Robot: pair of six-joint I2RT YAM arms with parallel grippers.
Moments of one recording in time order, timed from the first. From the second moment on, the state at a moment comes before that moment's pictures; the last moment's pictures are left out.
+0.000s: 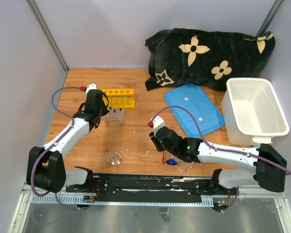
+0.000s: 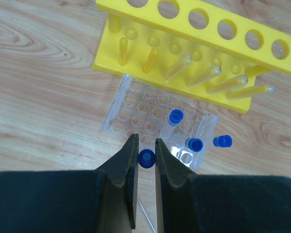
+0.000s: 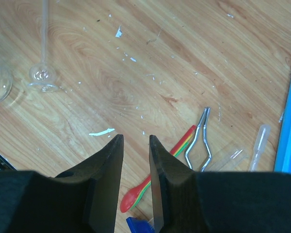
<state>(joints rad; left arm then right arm) -0.24 1.26 0.83 -0.21 -0.34 -0.47 1.16 1.25 0.74 -0.15 0.39 0.23</state>
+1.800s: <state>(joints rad) -0.23 1.48 0.87 -0.08 -0.34 -0.47 1.00 1.19 0.68 -0.13 0.28 0.22</state>
